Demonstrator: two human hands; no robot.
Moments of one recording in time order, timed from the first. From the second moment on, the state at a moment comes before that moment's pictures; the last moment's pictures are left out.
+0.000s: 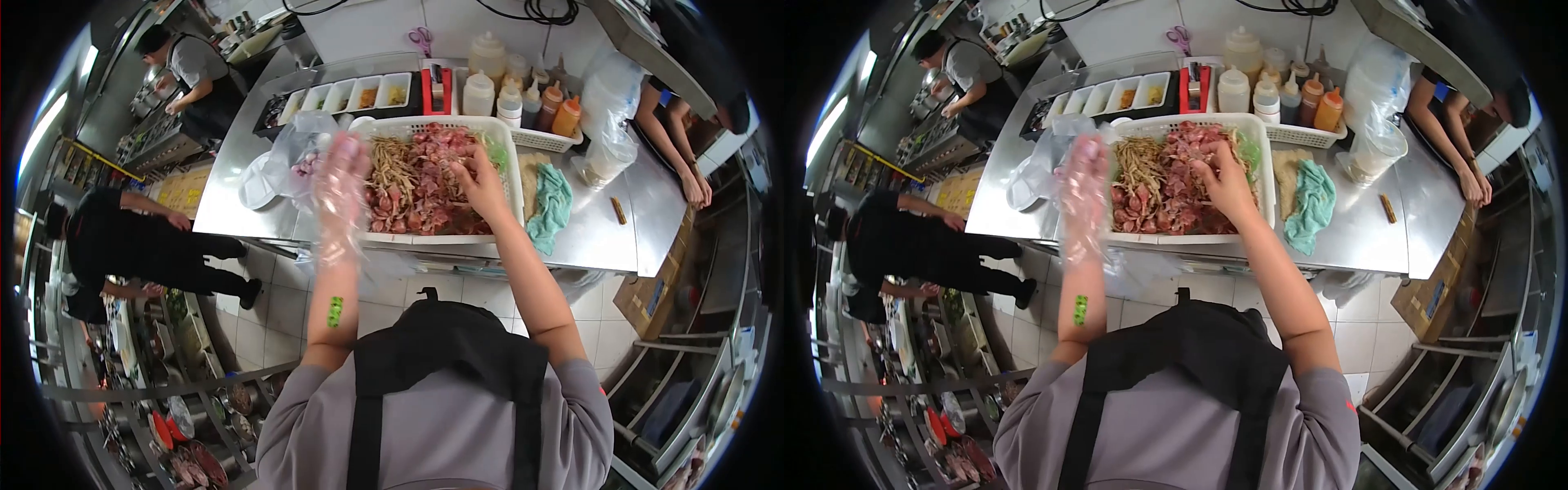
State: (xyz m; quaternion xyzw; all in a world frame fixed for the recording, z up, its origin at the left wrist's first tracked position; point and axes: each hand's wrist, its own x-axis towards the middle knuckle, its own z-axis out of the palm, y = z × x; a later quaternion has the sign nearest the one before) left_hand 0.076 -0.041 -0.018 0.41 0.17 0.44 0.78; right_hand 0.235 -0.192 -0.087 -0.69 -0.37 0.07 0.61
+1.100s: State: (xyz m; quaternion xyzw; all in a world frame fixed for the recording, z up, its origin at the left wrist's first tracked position) left_hand 0.047 -0.034 -0.078 0.87 0.32 0.16 0.33; right_hand 0.206 -0.200 -0.058 -0.68 -0.49 0.12 0.53
